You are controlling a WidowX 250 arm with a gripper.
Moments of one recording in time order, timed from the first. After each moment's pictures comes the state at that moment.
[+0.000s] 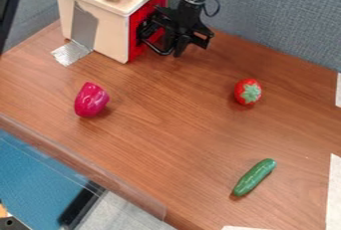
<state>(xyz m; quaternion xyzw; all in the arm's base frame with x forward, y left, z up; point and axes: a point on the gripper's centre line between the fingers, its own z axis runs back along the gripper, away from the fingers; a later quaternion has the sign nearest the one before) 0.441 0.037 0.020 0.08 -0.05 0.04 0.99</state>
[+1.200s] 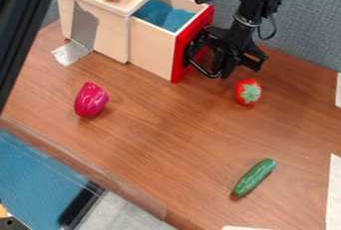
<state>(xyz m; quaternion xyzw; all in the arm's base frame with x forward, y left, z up) 0.438 -0.049 0.024 0.06 -0.06 0.03 1.00</state>
